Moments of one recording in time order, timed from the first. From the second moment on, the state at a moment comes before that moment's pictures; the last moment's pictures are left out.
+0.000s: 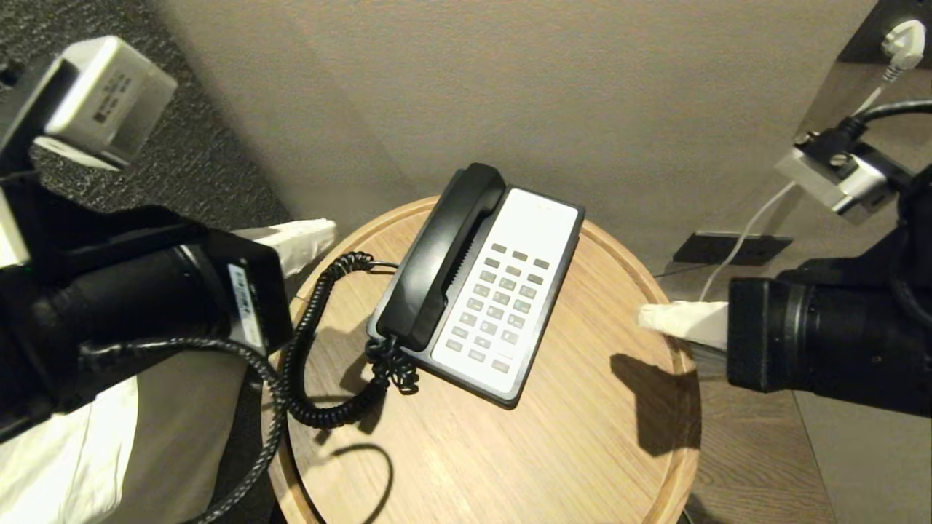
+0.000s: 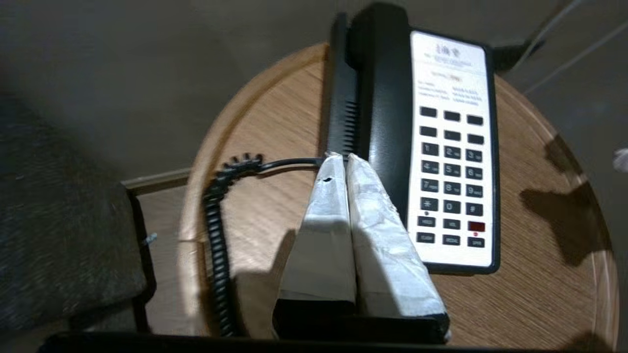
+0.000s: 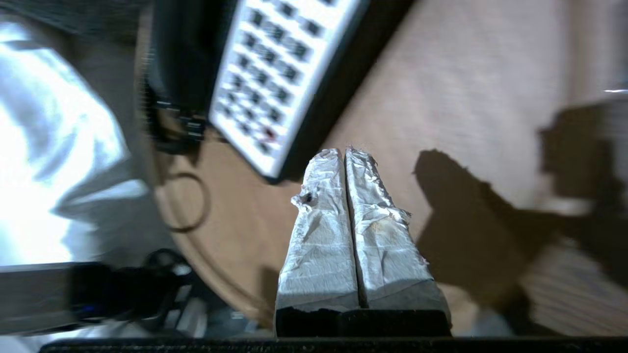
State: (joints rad) left arm -0.83 1.18 -0.89 -0.20 0.34 -0.04; right arm 0.92 1.34 -1.06 0.17 -0.23 0.57
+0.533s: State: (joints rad) left arm -0.79 0.97 -0.81 -0.19 0.34 -0.05; right arm 0.99 1.57 -1.20 0.14 -0.22 0.60
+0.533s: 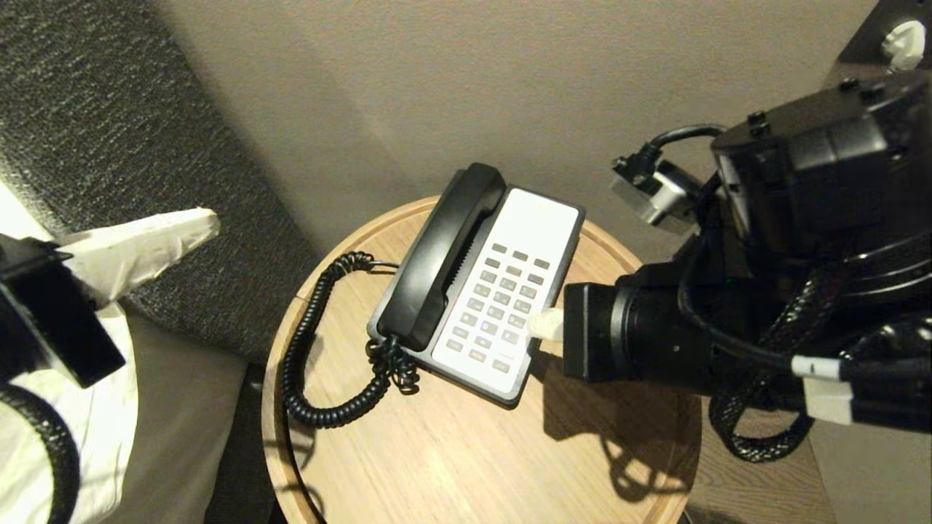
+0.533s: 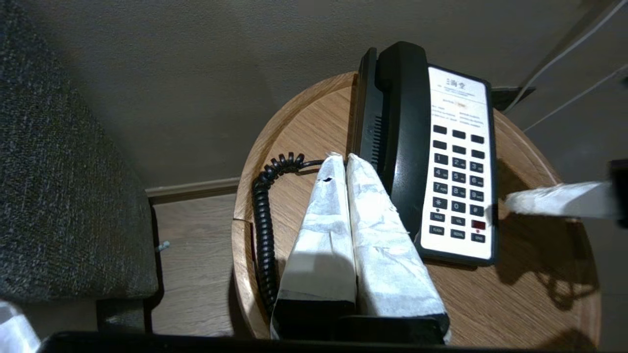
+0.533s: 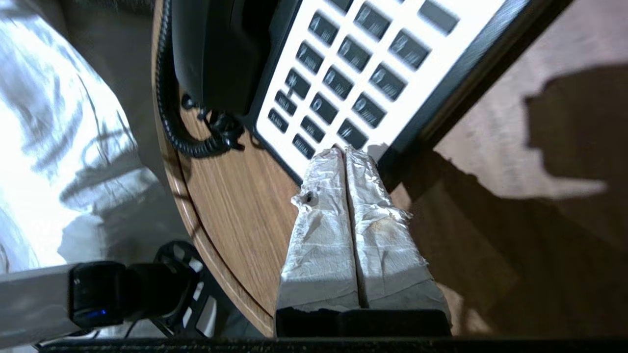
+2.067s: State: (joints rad) left arm -0.78 0.89 -0.78 -0.17 0.34 -0.08; right arm 1.02 1.66 -1.20 0.14 -0.22 0.60
